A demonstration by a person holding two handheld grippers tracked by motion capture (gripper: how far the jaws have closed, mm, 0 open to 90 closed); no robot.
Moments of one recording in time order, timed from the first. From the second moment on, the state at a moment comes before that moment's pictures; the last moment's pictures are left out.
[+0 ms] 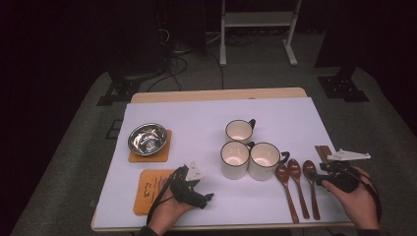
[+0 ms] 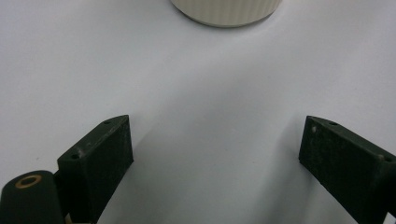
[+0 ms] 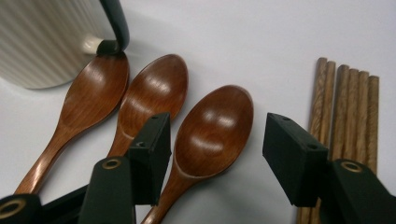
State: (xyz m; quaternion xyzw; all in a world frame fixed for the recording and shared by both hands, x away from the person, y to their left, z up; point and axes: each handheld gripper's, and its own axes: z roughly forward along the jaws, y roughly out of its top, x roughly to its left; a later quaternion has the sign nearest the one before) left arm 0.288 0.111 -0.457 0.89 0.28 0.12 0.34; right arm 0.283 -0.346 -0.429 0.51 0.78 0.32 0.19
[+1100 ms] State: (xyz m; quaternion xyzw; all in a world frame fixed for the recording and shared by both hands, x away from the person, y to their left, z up) left arm 0.288 0.111 -0.457 0.89 0.28 0.12 0.34; right arm 0.275 -0.345 -0.443 0.52 0.78 0.29 0.18
